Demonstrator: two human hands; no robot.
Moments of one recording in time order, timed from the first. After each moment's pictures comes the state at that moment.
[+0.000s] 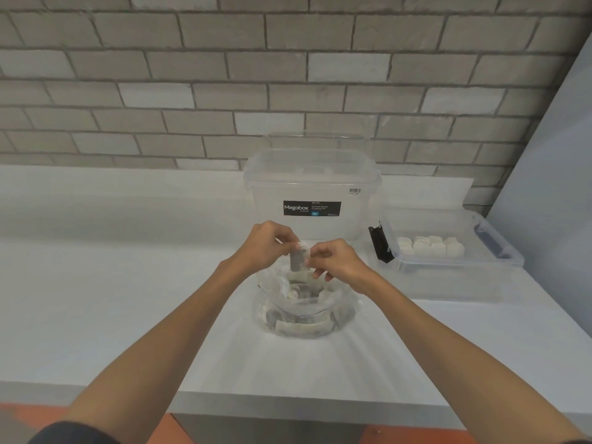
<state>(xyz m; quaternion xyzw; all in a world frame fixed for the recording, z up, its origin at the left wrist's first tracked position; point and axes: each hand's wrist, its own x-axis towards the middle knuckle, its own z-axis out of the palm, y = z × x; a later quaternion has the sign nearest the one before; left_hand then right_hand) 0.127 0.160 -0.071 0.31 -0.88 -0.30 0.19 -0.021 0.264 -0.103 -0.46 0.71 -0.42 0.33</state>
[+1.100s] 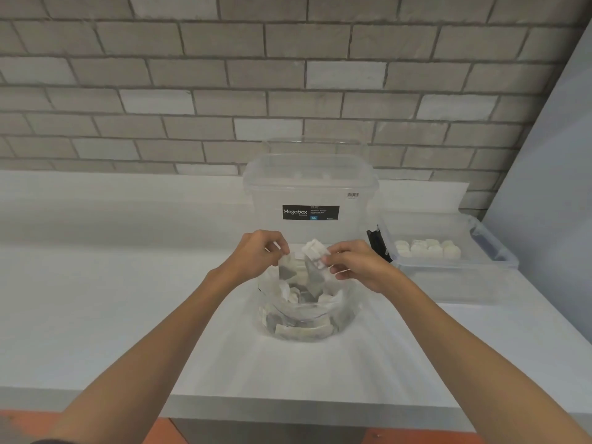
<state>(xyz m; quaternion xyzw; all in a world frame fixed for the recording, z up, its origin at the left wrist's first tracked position) 0.148 0.162 -0.073 0.33 -0.87 -0.32 0.17 -0.042 0.281 -0.088 -0.35 0.69 -0.48 0.42</state>
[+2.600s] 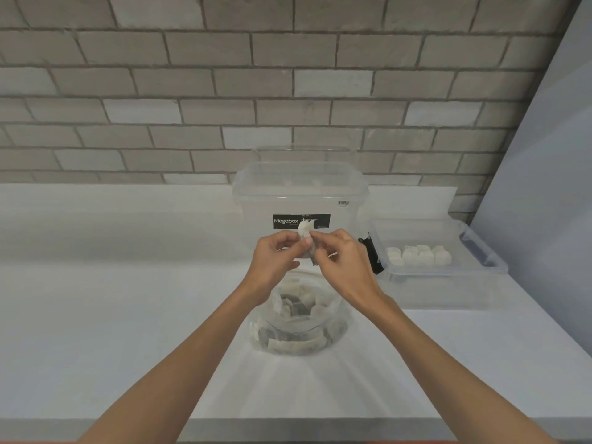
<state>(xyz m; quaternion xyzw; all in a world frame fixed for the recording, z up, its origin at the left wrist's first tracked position) 0.105 0.198 -0.067 0.28 -0.66 -0.62 0.32 -0.002 0.294 -0.063 -0.50 0.71 -0.49 0.02</state>
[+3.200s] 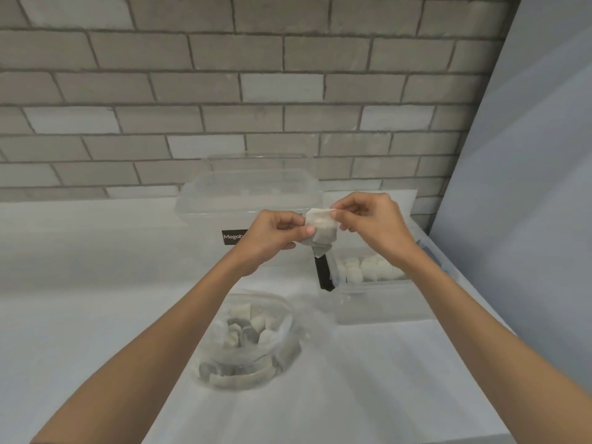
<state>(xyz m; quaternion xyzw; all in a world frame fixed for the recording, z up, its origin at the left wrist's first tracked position) 0.007 0.196 -0.015 0.20 -0.77 -0.57 0.21 -0.139 0.333 0.007 -0.46 0.72 -0.52 0.06</state>
